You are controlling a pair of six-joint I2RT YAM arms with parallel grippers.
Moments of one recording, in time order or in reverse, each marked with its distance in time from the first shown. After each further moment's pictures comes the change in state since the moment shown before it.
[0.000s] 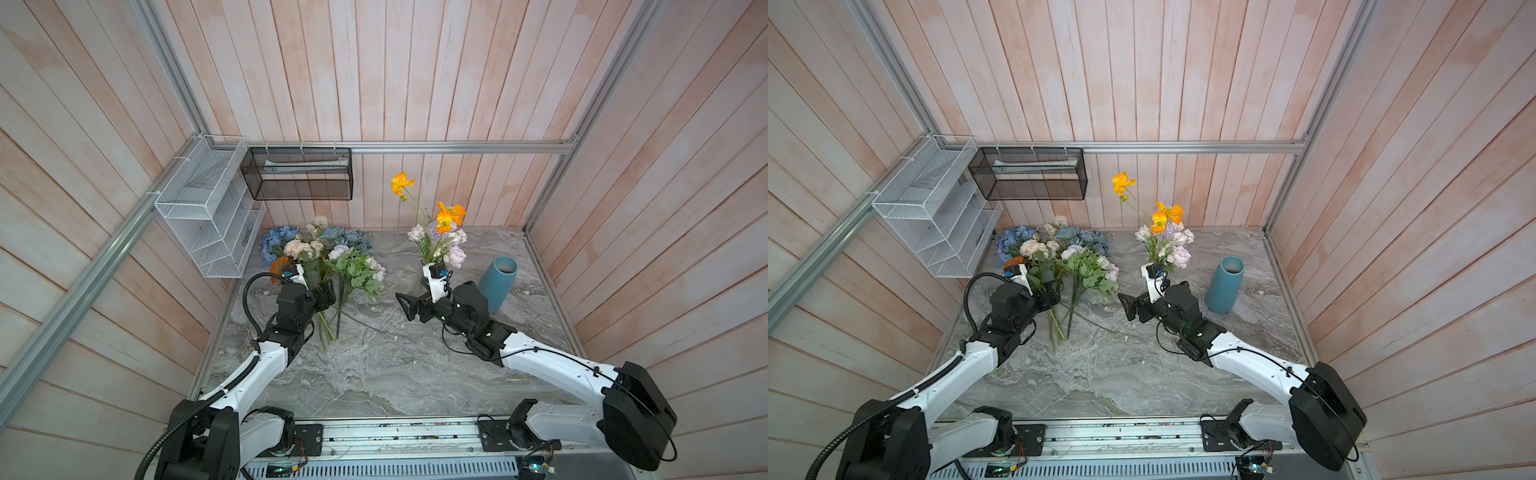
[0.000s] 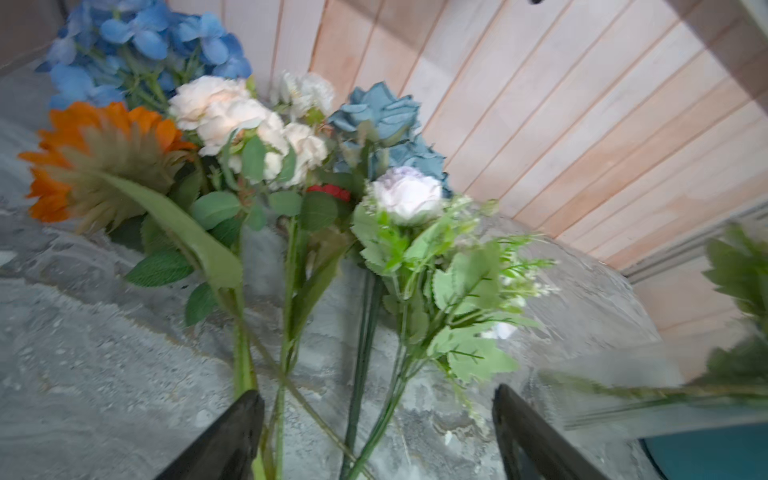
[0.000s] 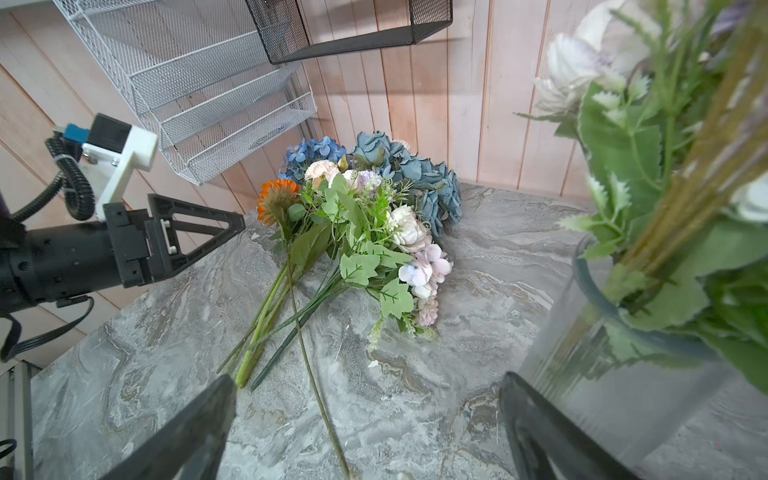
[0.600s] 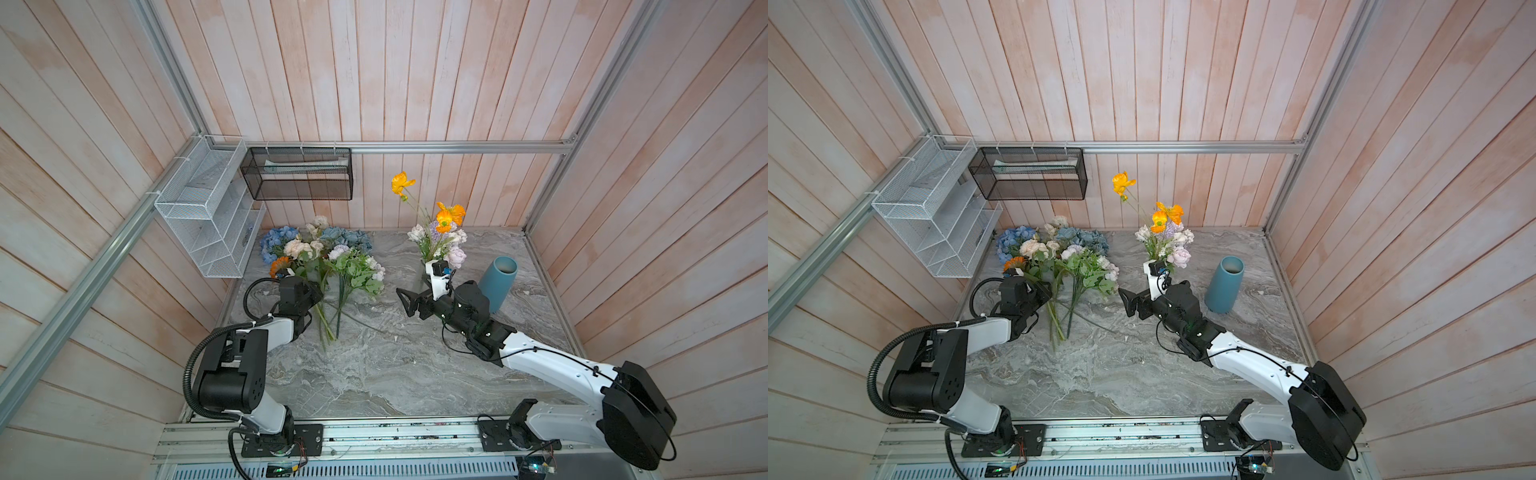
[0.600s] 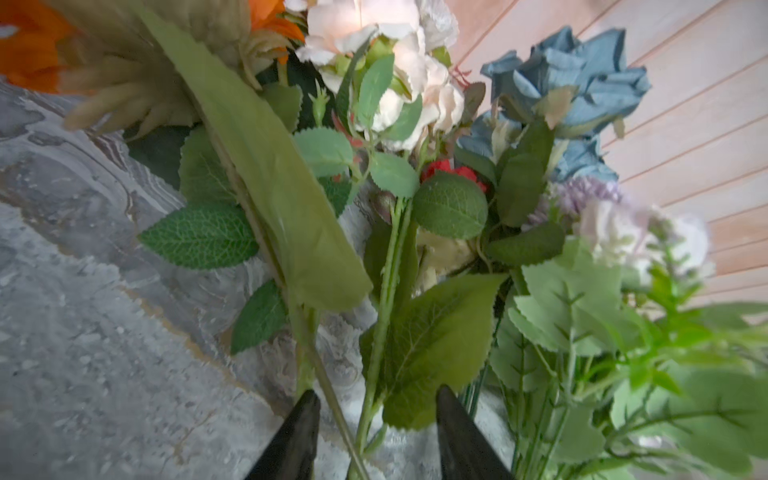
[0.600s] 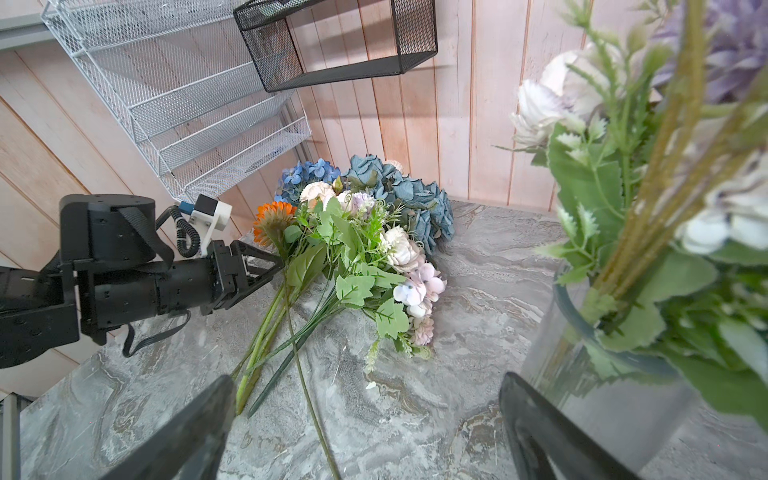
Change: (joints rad) left arm 0.137 0.429 0.106 0.199 0.075 -0.168; right arm 0.001 0.000 0.000 0.043 0.032 0.014
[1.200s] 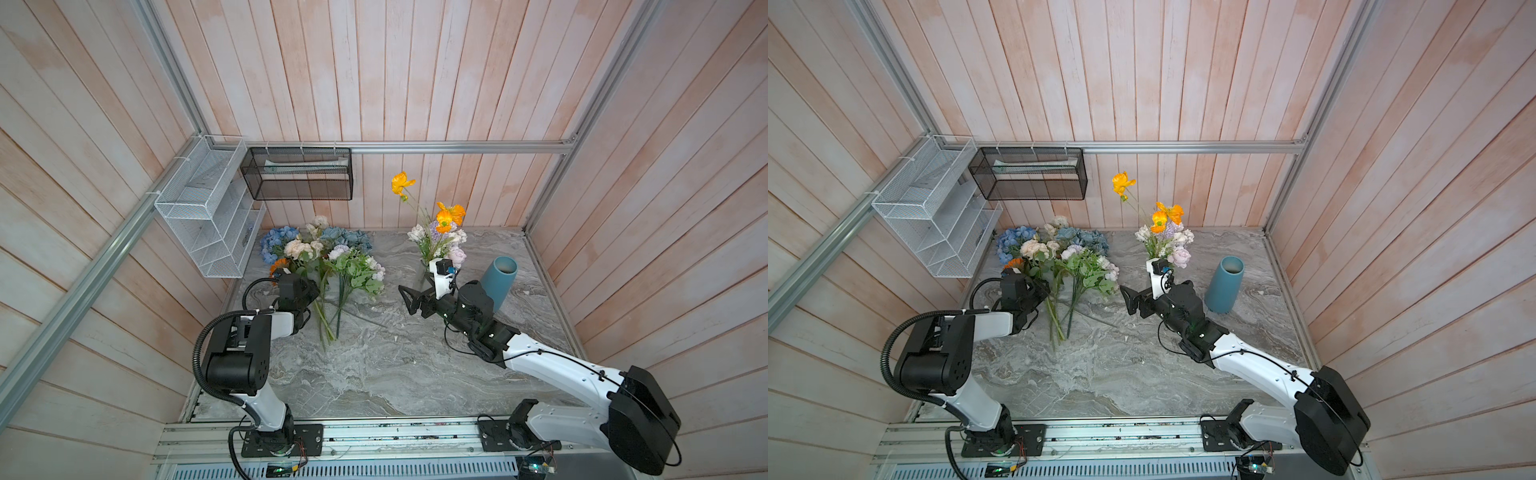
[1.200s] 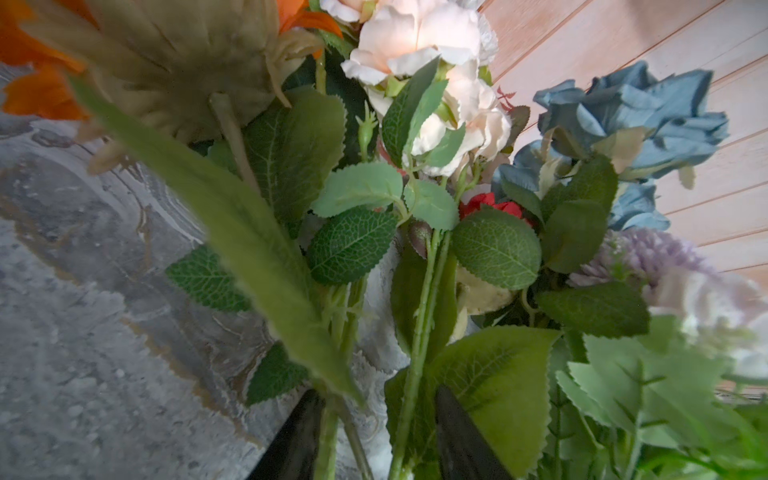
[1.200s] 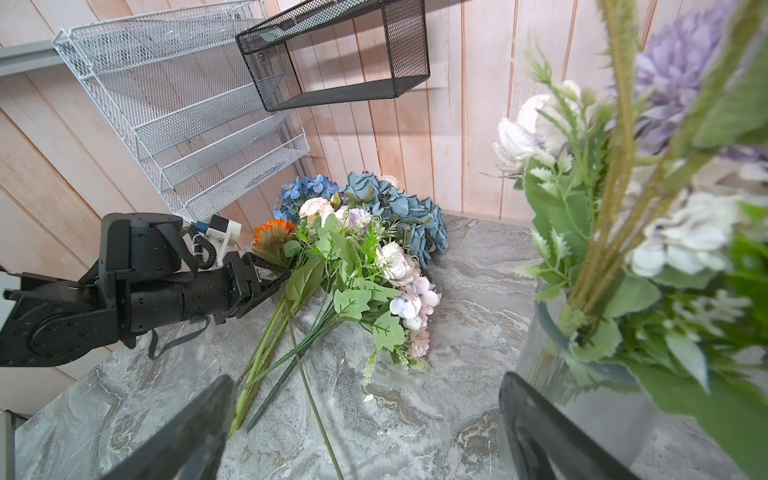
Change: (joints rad) left arm 0.024 0.087 0.037 0.026 -0.010 -0.053; right arm 0.000 -0.031 0.000 0.004 0.021 -0.001
